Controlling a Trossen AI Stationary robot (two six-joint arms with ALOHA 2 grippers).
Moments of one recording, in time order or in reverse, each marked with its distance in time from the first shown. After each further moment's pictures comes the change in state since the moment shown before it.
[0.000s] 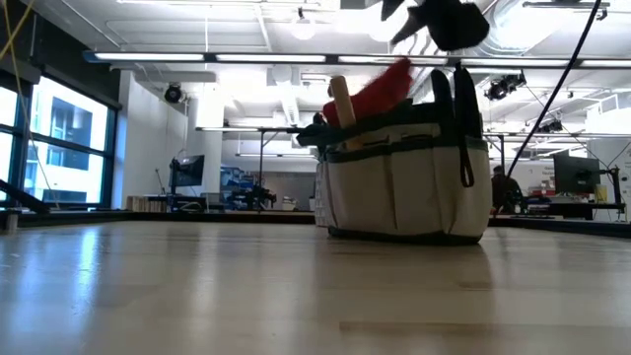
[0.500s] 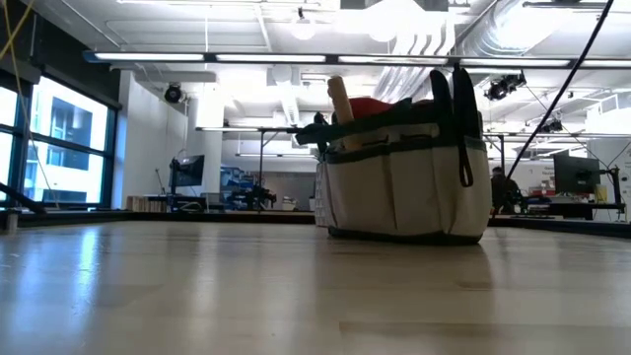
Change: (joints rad) left arm 0.217 0.000 0.000 0.108 0.263 0.134; right arm 0.137 -0.113 0.000 0.000 -0.008 0.193
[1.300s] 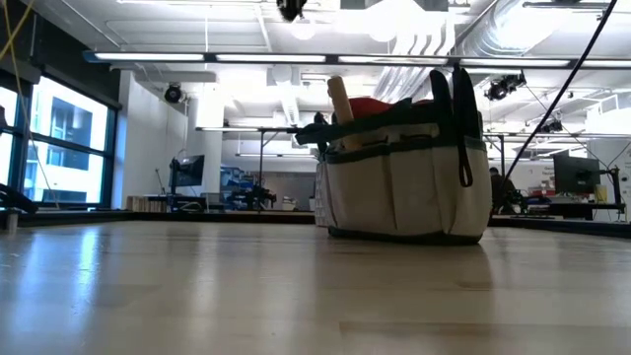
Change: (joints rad) left arm 0.474 0.089 -0.214 0.443 0.702 0.250; right arm 0.170 -0.024 0.143 0.181 -0.379 0.602
